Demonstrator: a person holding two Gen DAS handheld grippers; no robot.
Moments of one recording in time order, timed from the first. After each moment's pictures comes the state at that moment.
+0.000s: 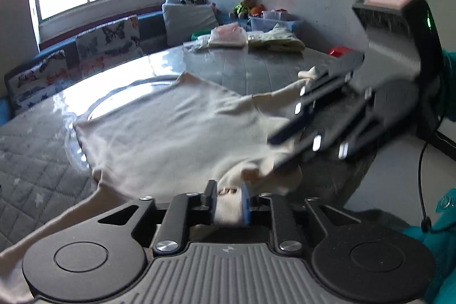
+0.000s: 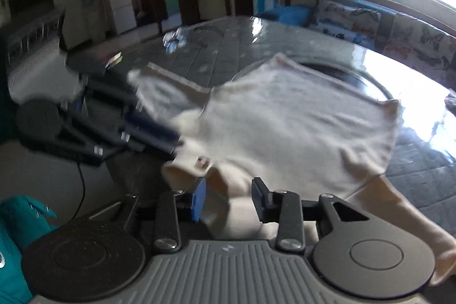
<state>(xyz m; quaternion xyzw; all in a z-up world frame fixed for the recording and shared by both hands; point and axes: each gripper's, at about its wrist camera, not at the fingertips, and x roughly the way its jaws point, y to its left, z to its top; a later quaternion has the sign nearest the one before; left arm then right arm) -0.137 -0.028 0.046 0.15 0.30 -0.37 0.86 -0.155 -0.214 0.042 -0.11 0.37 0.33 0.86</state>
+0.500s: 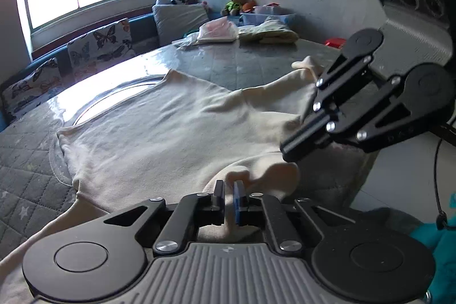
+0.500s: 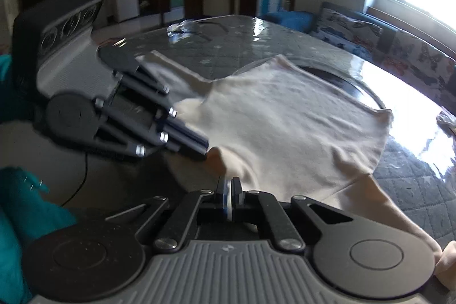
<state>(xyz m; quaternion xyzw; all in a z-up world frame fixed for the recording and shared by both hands) -0.137 -0.044 0.025 0.18 0.29 -0.38 0.86 -0.178 -0.222 0.041 -0.15 0.36 0.34 0.86</state>
